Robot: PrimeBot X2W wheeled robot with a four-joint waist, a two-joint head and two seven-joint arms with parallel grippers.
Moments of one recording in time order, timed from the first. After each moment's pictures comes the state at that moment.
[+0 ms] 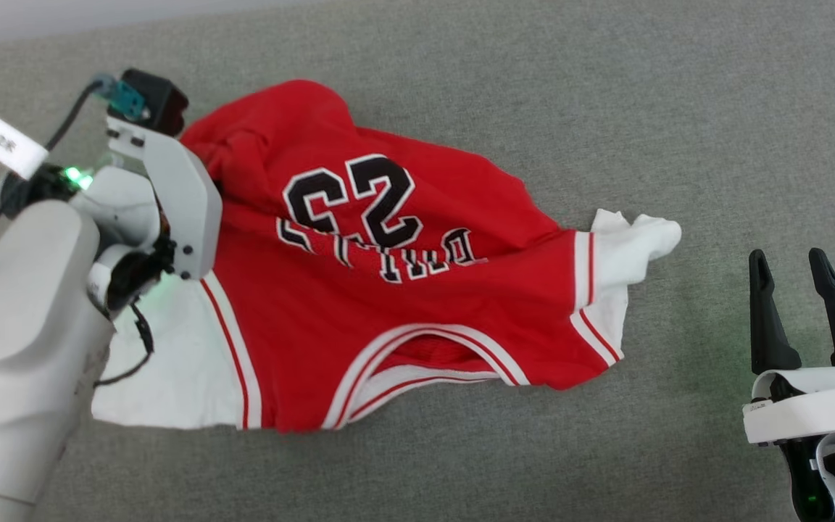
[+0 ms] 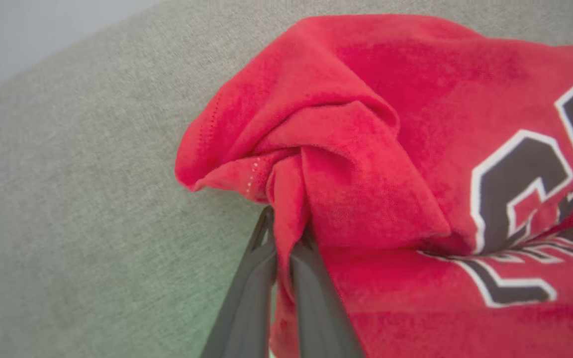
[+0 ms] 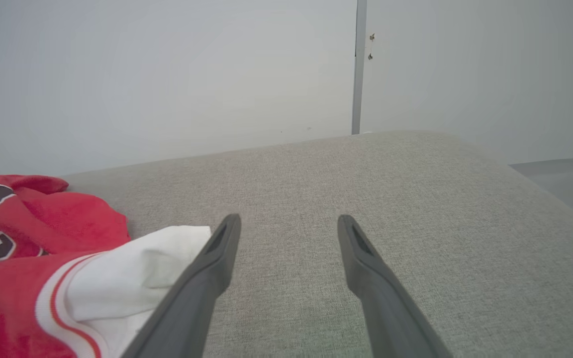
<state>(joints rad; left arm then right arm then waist) -0.91 0.53 -0.53 0.51 -0.67 -0.12 0.60 -0.19 -0.18 -0.02 0.10 0.34 0.13 -0.23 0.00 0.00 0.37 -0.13</state>
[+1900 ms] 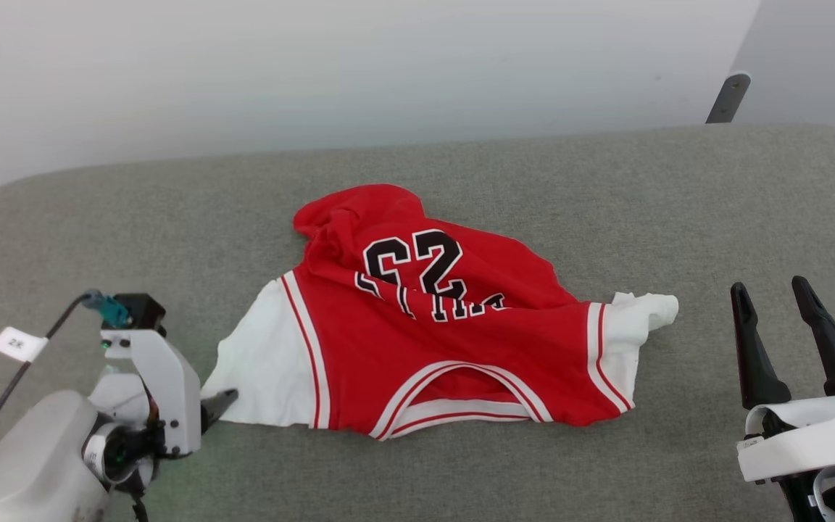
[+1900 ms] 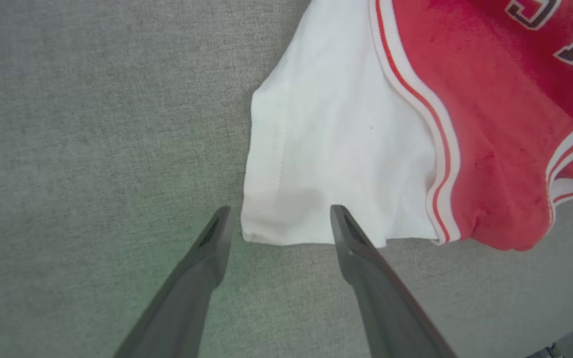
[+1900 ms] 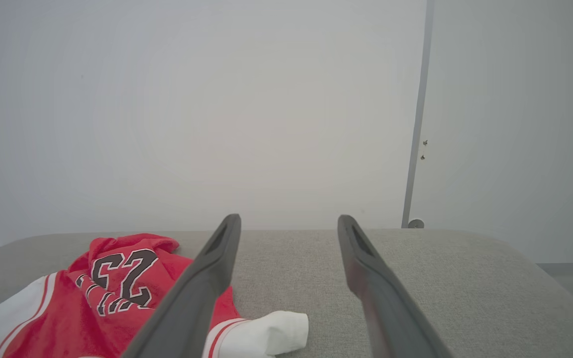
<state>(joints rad) -0.58 0.60 -0.64 0.63 -1.02 -0.07 0.54 -0.09 -0.19 0.00 -0.04 0.30 0.13 -0.14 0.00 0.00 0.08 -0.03</state>
